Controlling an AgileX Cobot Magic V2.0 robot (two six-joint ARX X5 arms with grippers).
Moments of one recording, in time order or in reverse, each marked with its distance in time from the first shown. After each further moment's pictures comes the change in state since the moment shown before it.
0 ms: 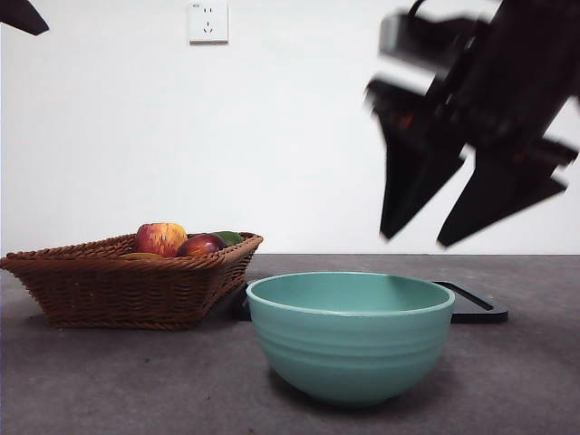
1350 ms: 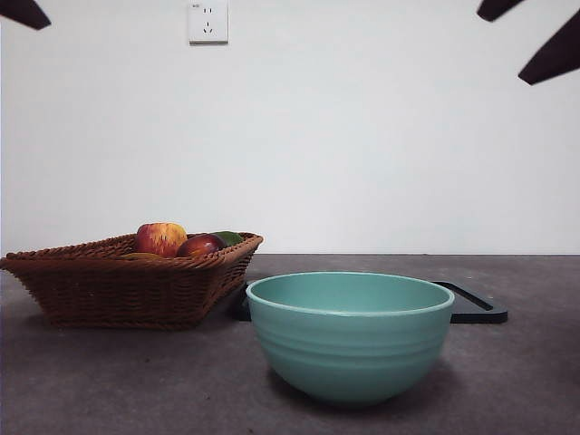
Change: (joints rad) left arm 0.000 0.000 0.000 0.000 0.000 0.000; right arm 0.000 -0.517 0.005 -0.328 -0.291 -0.008
